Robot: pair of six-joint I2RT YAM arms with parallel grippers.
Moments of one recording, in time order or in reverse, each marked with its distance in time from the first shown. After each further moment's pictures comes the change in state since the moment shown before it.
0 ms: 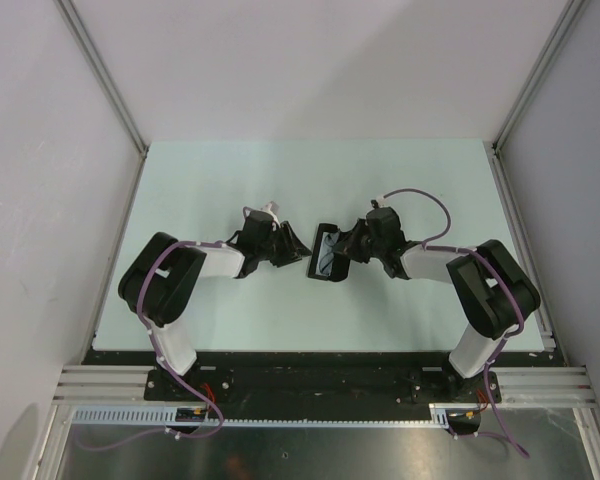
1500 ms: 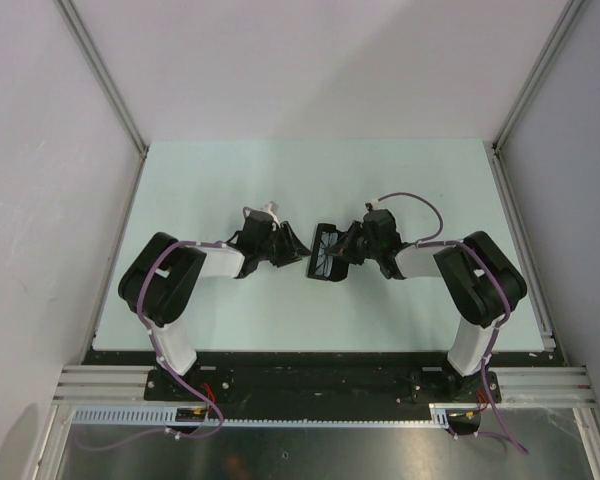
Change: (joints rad) left arm 0.000 0.000 -0.001 0.001 0.000 0.000; right arm 0.005 0.093 0.004 0.129 -0.094 0.057
